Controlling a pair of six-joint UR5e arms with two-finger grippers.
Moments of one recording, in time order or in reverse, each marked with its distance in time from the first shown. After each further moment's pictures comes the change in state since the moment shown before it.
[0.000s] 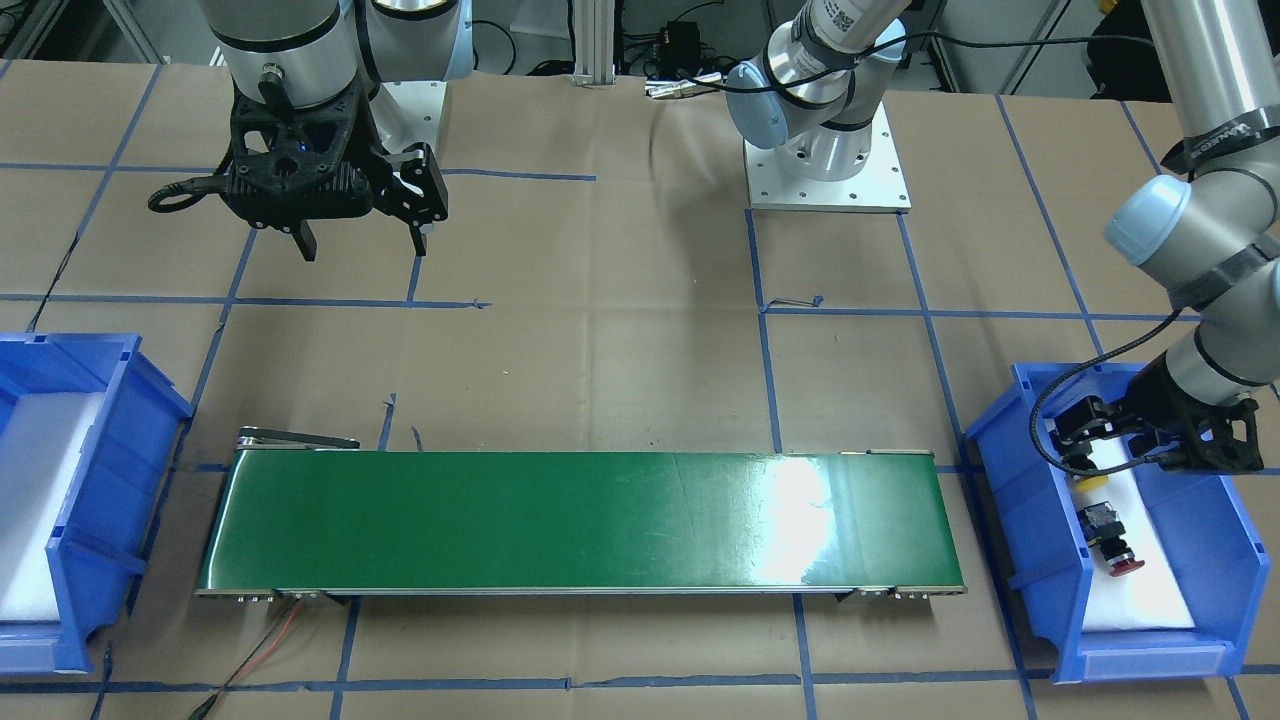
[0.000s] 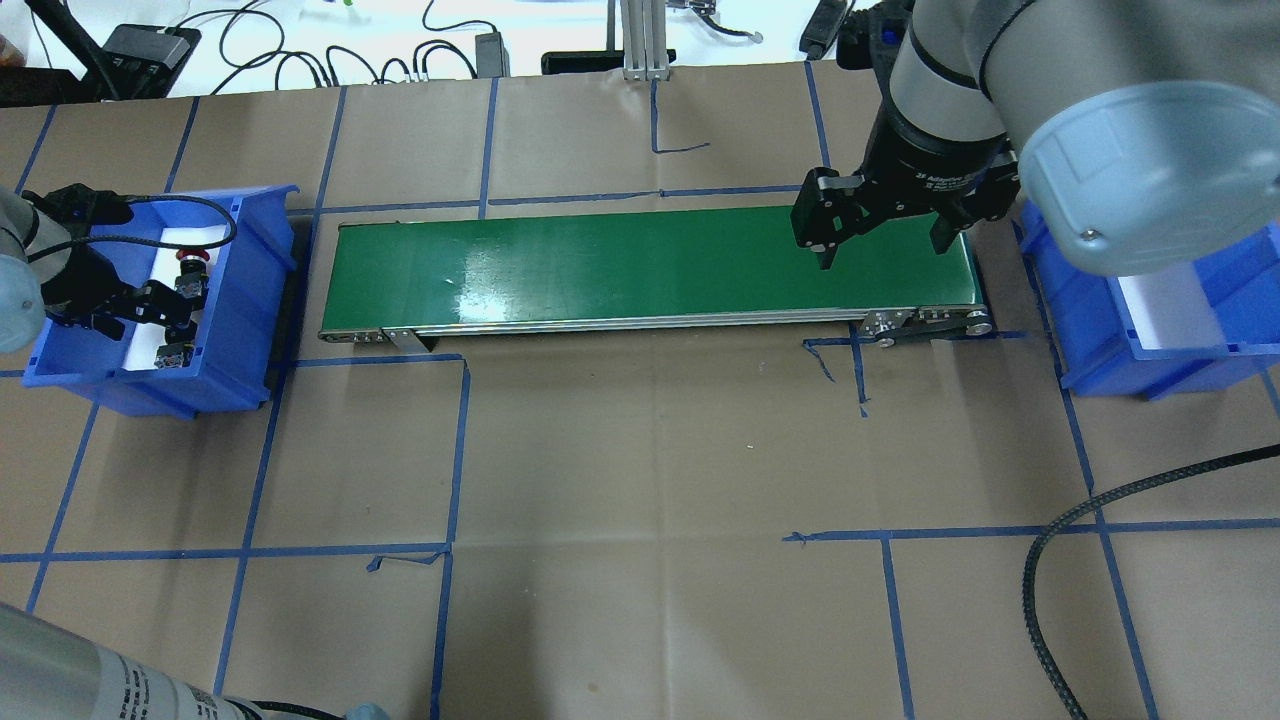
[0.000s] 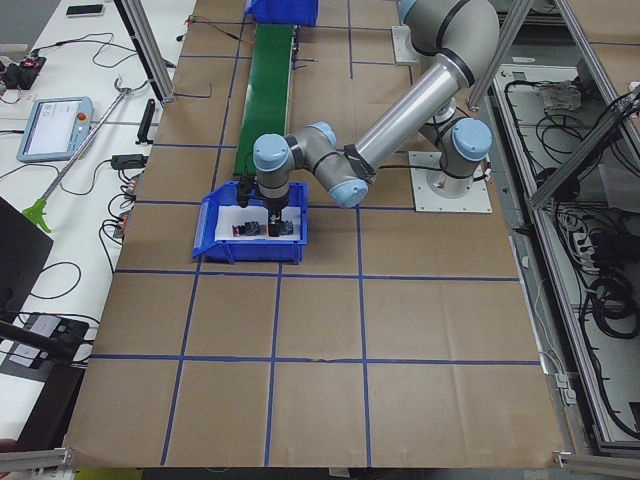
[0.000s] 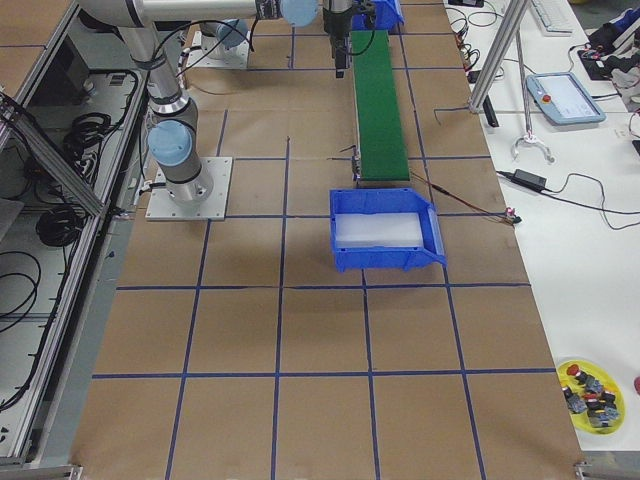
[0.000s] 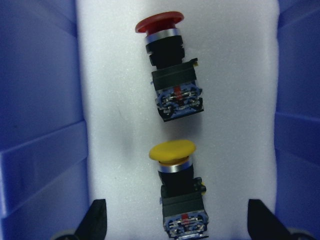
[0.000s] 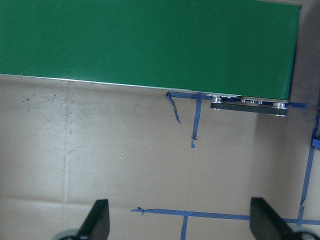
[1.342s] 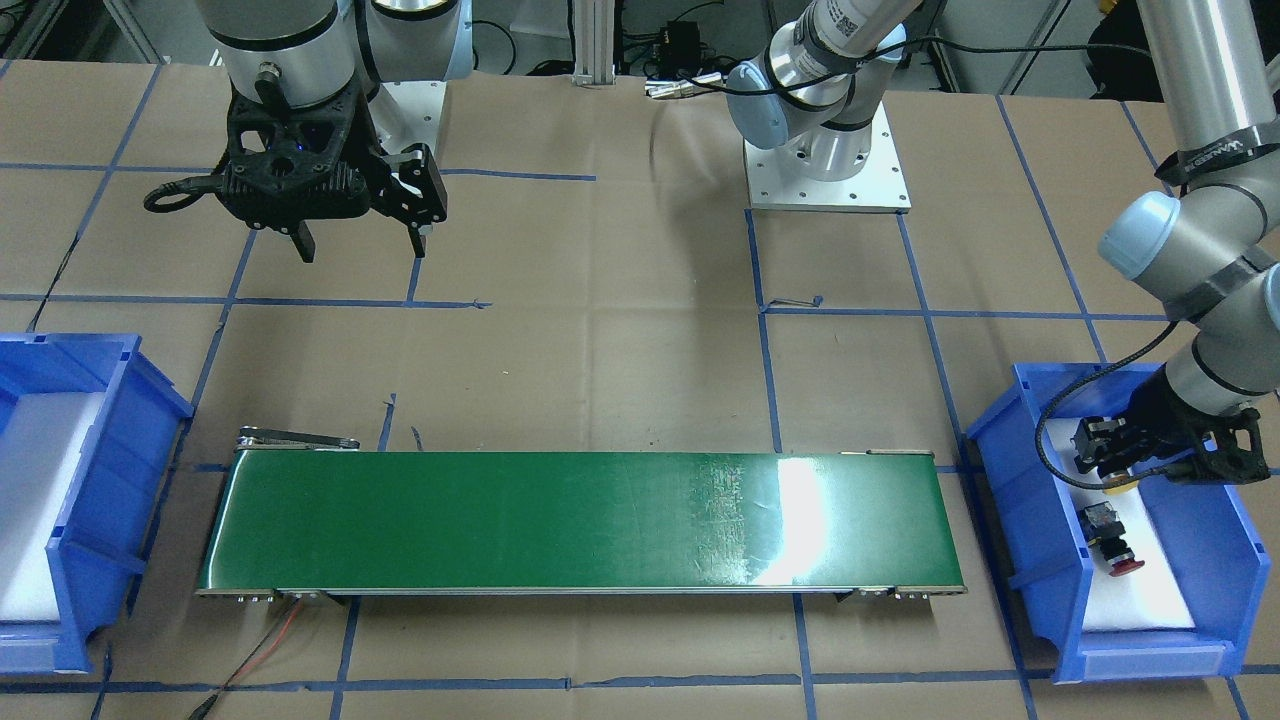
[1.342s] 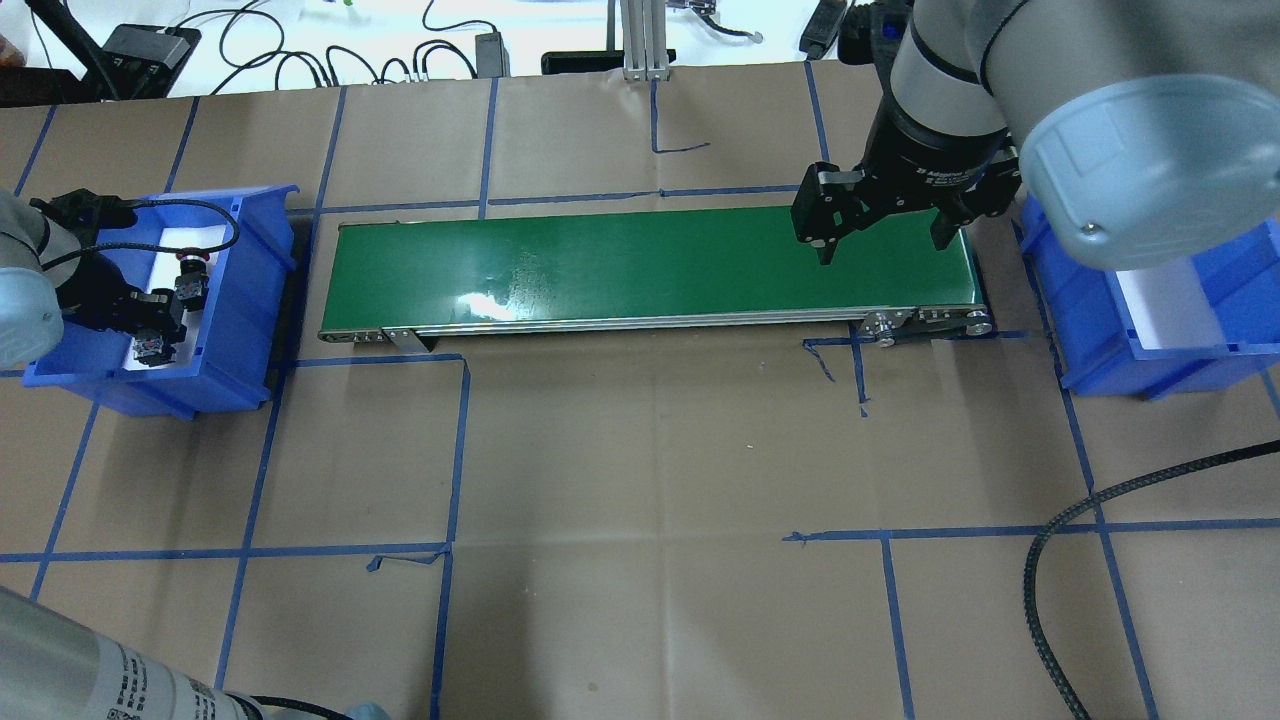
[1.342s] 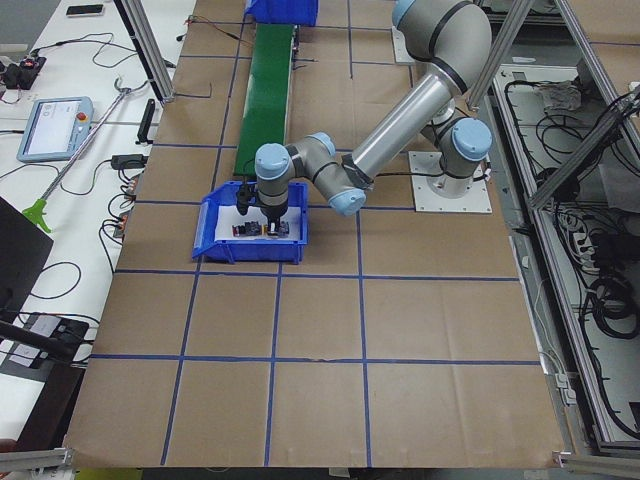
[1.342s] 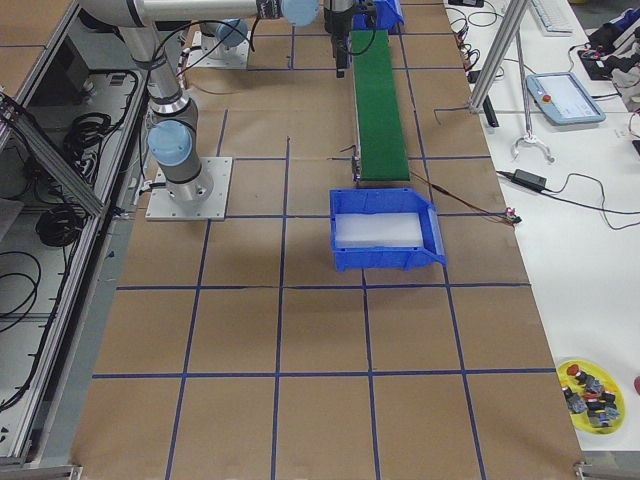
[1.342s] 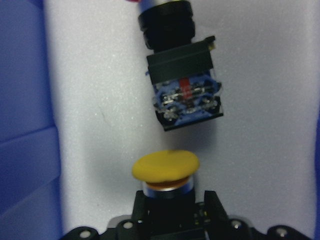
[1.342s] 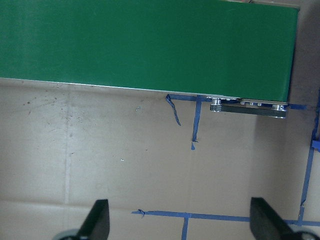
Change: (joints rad) left arm 0.006 -0.008 0.021 0.034 -0.001 -0.018; right arm -0.001 0.003 -0.009 -0.003 0.001 0.005
